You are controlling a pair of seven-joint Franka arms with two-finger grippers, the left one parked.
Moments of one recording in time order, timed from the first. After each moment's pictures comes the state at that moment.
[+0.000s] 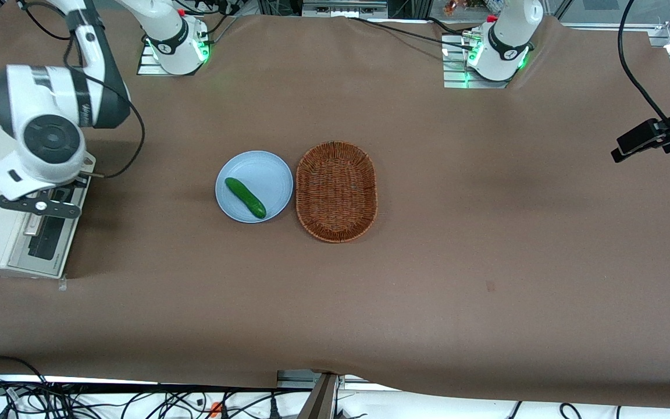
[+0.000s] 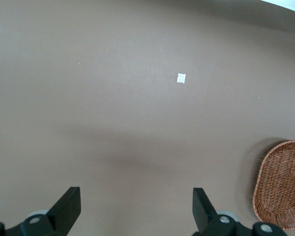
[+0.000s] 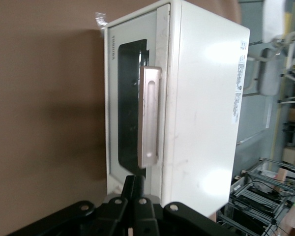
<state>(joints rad) 0.17 0.21 -0.07 -1.94 -0.75 1.86 0.51</state>
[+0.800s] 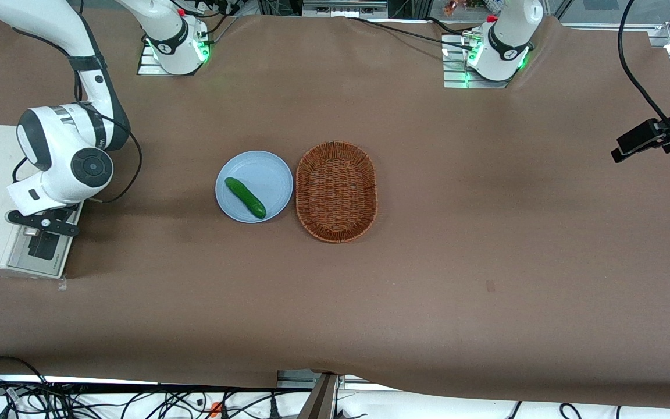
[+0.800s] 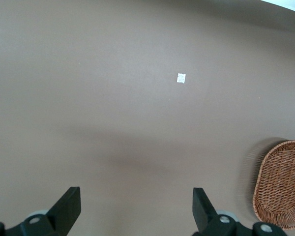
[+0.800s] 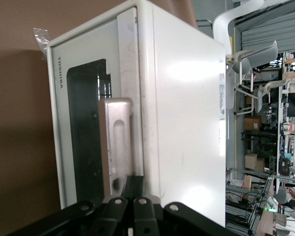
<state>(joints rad) 0.15 0.32 -0.16 -1.98 -1.01 2.02 0.69</state>
